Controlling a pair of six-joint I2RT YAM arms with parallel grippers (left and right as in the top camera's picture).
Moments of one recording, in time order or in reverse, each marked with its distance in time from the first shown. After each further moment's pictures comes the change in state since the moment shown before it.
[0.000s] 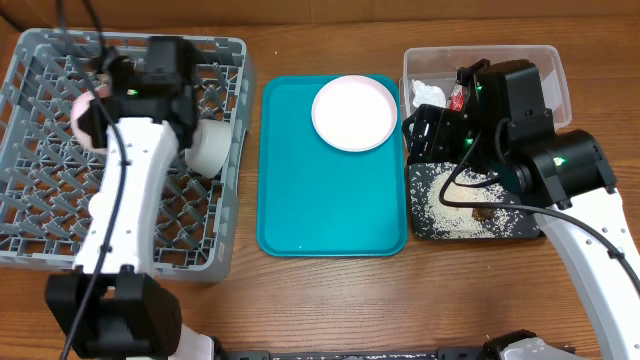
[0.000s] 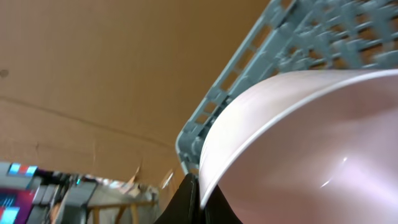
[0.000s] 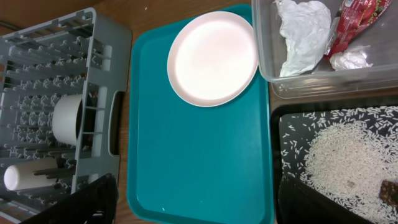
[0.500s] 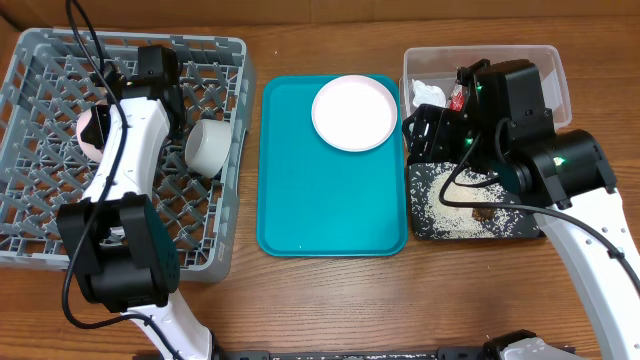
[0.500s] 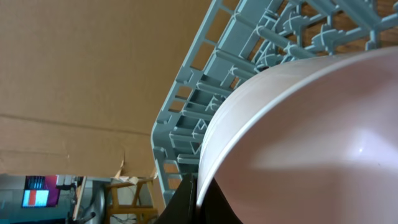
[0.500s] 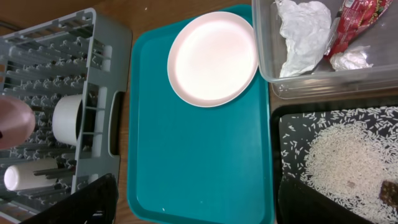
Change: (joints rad) left arm 0.101 0.245 0.000 0.119 0.034 0.037; right arm 0.000 0.000 0.000 0.000 0.000 0.000
